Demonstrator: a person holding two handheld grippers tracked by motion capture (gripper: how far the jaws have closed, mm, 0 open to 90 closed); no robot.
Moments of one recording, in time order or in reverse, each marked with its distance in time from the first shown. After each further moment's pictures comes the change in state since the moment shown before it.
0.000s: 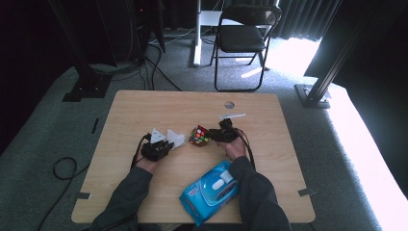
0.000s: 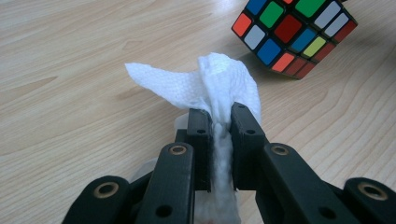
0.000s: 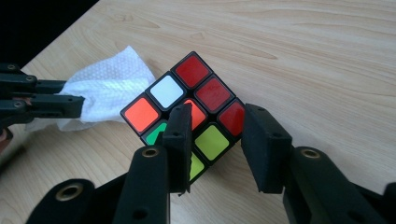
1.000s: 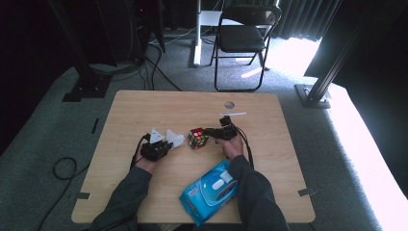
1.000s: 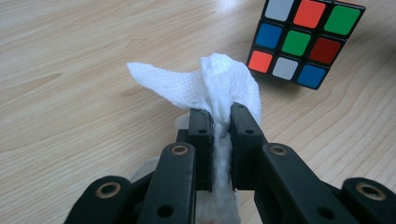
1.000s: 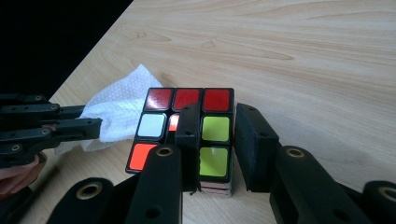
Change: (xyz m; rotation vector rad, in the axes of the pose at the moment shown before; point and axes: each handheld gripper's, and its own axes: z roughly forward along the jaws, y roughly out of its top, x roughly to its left) left arm 0.002 -0.002 -0.001 0.004 0.006 -0.002; right arm -0.008 0.004 0.010 -0.018 0.095 0.133
